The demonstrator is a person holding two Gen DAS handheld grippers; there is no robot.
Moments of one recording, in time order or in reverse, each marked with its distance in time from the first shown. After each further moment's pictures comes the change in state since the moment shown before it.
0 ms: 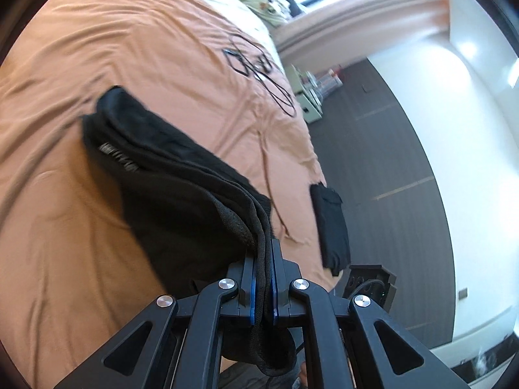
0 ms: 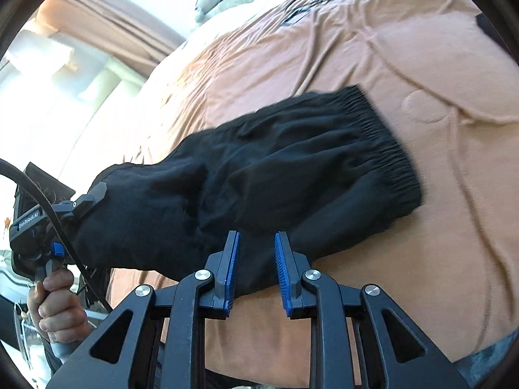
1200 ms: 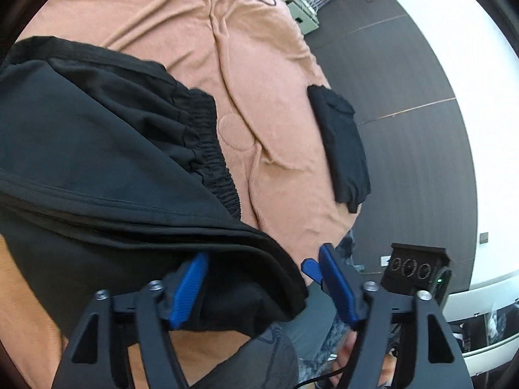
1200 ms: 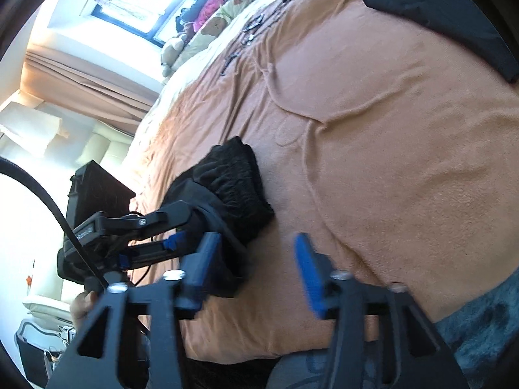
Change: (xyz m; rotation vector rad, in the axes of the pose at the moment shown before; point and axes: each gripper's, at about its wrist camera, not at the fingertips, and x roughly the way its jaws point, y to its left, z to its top) left arm 0.181 -0.062 -0.042 0.095 0.348 0.046; right arm -0.096 -0.101 -0.022 0.193 -0.123 0.054
